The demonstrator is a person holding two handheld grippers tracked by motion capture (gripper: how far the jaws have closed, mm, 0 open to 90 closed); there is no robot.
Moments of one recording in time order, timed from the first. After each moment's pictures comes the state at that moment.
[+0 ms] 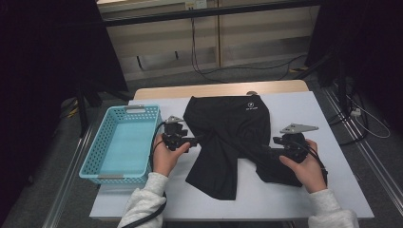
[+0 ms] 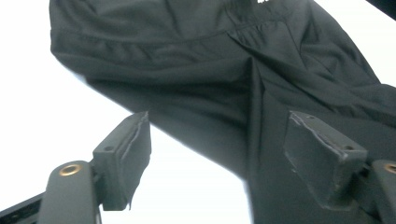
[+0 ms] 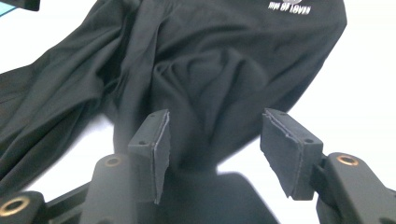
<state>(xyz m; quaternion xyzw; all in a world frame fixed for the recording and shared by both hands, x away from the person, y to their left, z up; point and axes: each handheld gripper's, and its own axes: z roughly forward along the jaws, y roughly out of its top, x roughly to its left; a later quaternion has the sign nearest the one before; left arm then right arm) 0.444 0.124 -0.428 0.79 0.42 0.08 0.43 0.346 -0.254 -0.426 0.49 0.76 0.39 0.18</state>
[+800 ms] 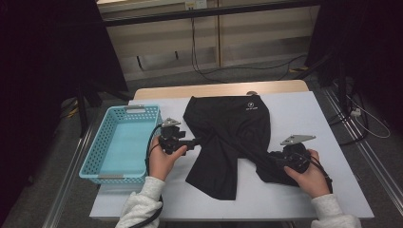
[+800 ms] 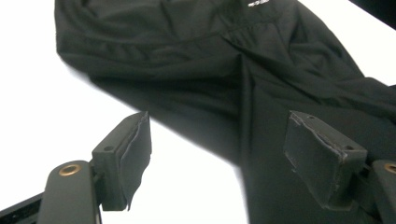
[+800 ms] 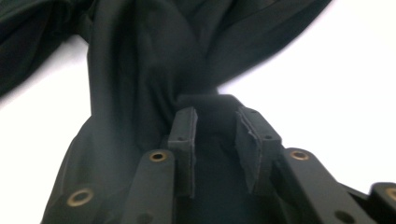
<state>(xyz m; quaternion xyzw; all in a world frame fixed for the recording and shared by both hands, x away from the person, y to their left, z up) 0.435 0.126 -0.423 0.79 0.41 0.09 0.45 0.332 -0.260 -0.449 0.49 0.80 0.32 0.17</state>
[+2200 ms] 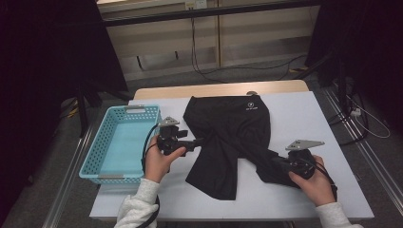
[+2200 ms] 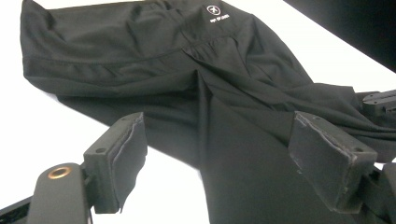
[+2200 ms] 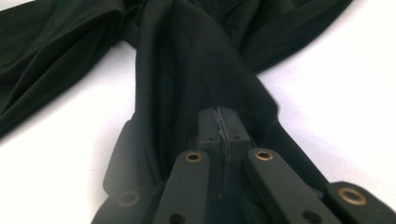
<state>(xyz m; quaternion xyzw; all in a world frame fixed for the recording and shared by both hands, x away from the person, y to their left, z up) 0.423 0.132 -0.405 0.80 0.37 0.06 0.47 0.311 -0.263 -0.443 0.48 0.79 0.36 0.15</state>
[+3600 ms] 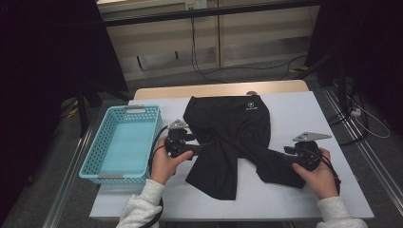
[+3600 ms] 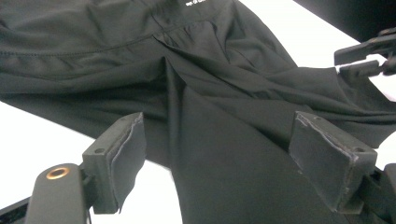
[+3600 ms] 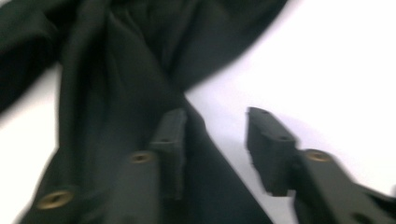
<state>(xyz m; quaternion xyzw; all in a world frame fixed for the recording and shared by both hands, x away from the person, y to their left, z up) 0.420 0.110 -0.416 0.81 0.35 0.03 0.47 0.331 -0.285 -0.447 0.52 0.76 0.35 0.17</state>
